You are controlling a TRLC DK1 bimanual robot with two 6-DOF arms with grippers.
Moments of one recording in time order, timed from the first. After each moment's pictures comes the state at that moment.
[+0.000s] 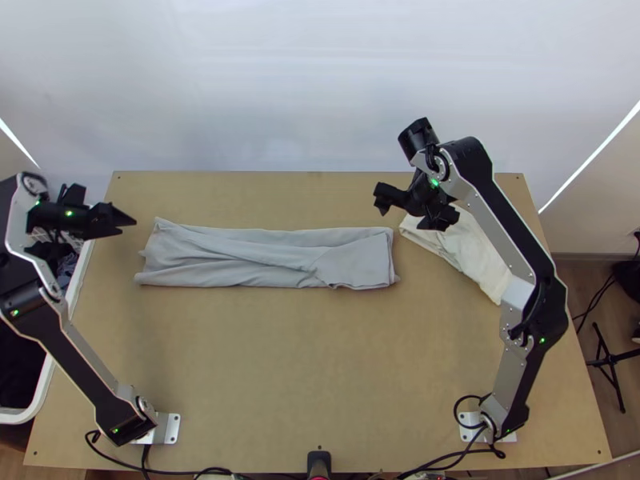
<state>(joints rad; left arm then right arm) 0.58 2.23 2.03 -1.35 0.71 0.50 0.43 1.97 2.10 -1.39 0.00 0.74</state>
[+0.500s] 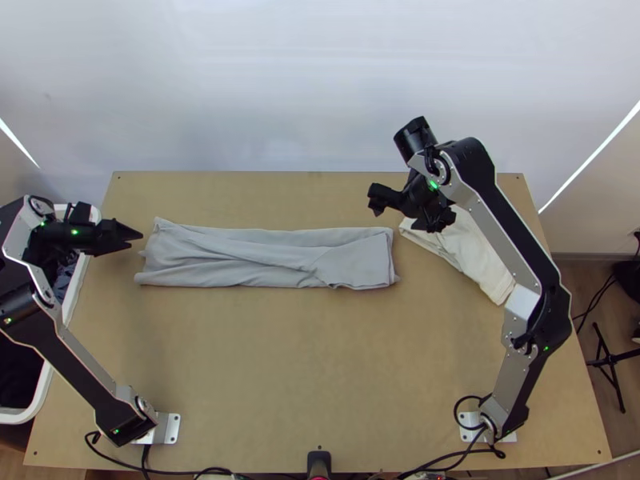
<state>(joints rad) 0.61 2.18 1.80 -1.24 0.80 0.56 0.47 1.93 2.12 -1.40 -0.02 0.74</state>
